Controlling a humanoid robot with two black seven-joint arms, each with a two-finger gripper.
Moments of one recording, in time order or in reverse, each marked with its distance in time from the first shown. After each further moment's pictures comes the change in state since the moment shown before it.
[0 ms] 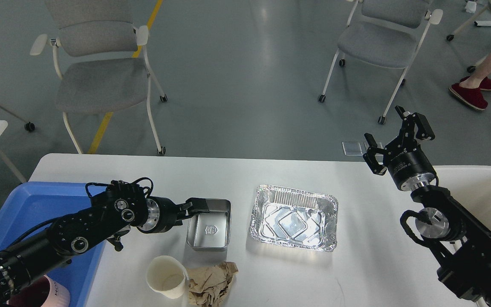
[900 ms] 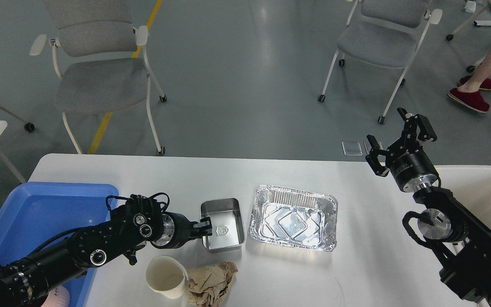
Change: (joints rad) left arm 0.018 -0.068 0.068 0.028 0.013 0.013 0.021; right arm -0.003 -0.008 -0.002 -0.009 0.000 0.000 0.000
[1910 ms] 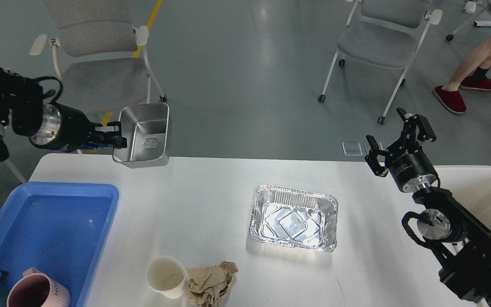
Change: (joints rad) left arm -0.440 0.691 -0.066 -0.412 -0.297 -0.373 0.166; right arm 0.000 0.003 -0.001 -0.001 0.000 0.000 0.000
